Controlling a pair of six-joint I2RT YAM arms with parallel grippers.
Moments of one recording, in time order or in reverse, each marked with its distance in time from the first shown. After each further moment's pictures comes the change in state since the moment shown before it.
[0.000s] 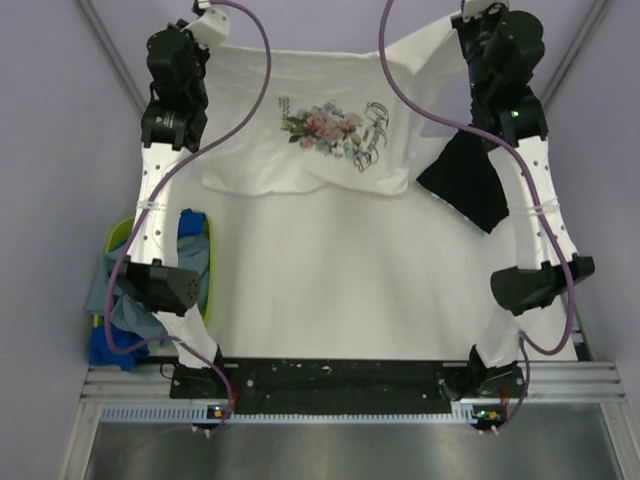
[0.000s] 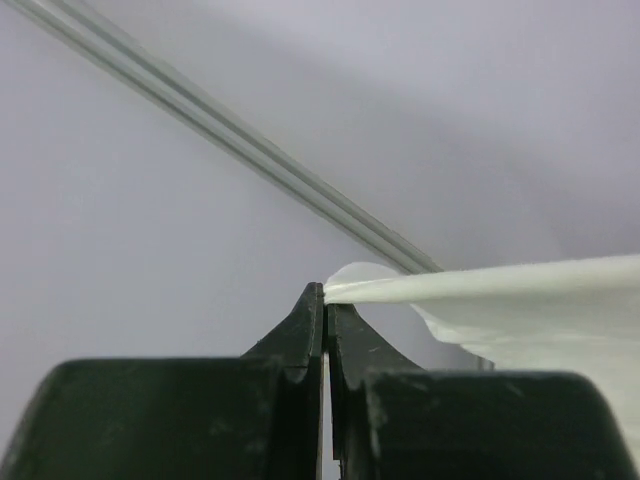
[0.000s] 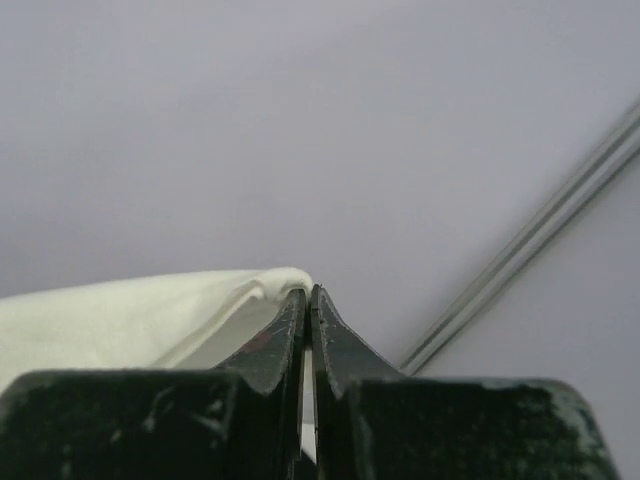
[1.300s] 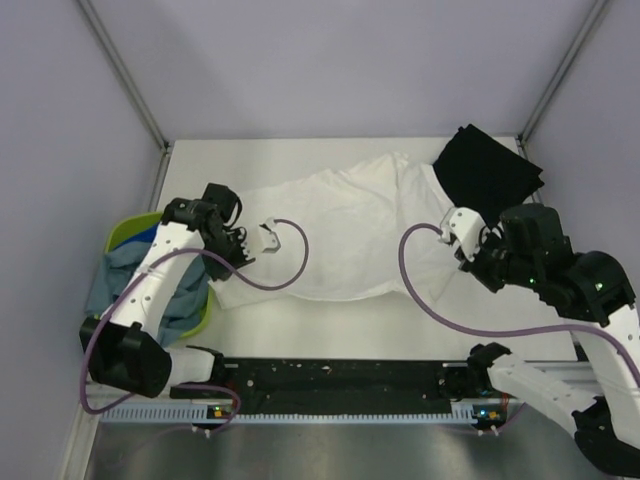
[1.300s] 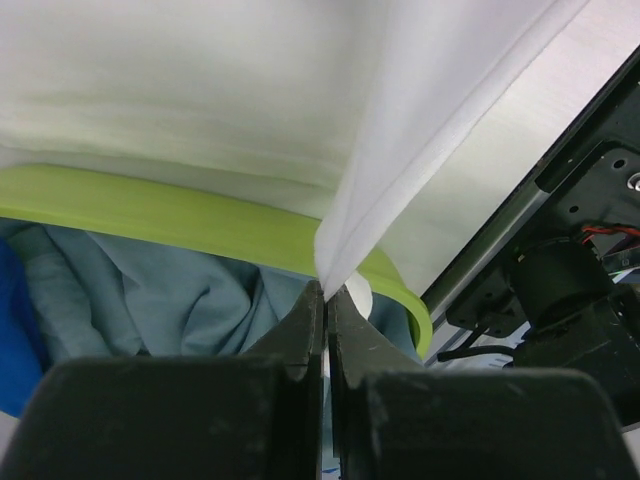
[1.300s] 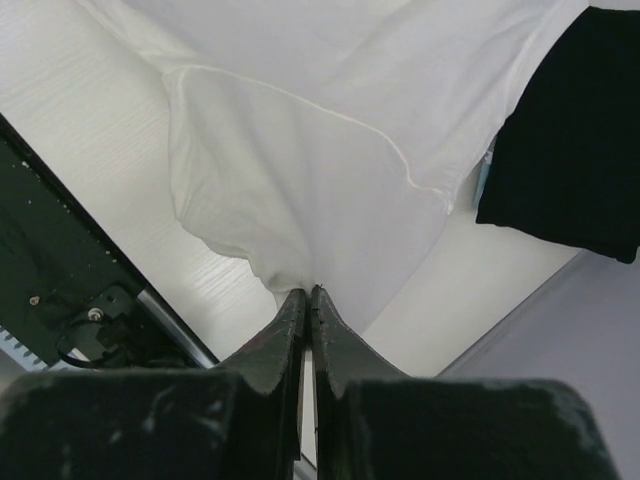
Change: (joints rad) left arm -0.101 -0.528 -1.022 -0.978 0.570 0.134; right arm 0.228 -0.969 -0.918 -1.045 -0.373 -0.053
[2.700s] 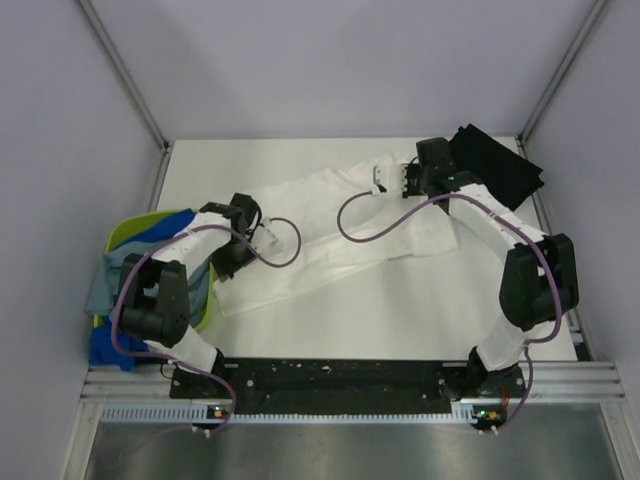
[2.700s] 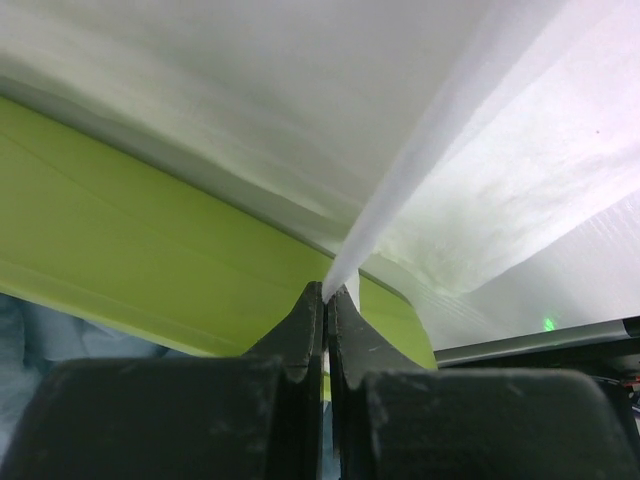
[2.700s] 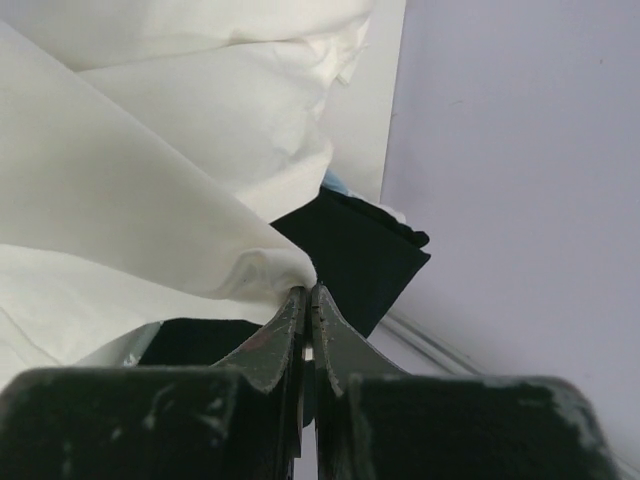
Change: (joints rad) left arm 0.000 0.286 -0.155 0.339 -0.307 -0.373; right arm -0.188 0.813 -0.064 0.970 0.150 -0.826
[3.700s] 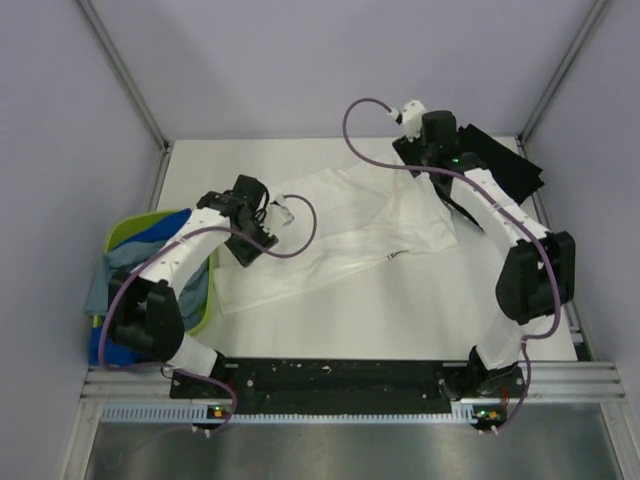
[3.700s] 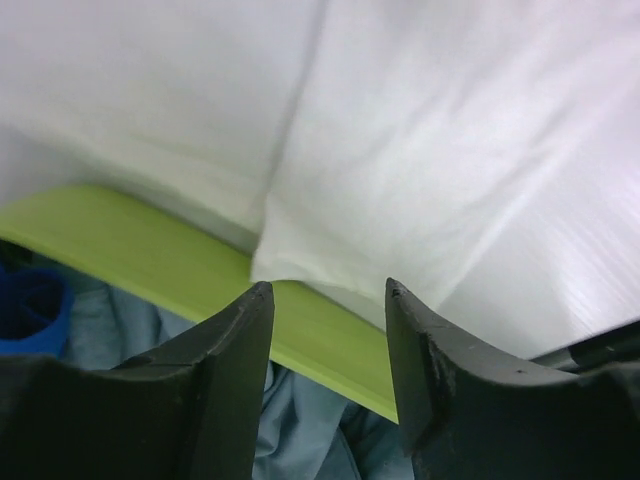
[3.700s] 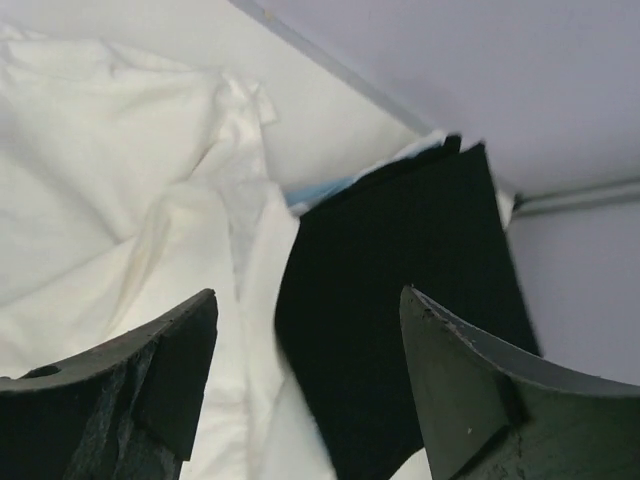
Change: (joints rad) left arm -0.069 -0.058 0.137 0.031 0.085 -0.016; right arm -0.006 0.089 0.221 0.094 0.141 0.801
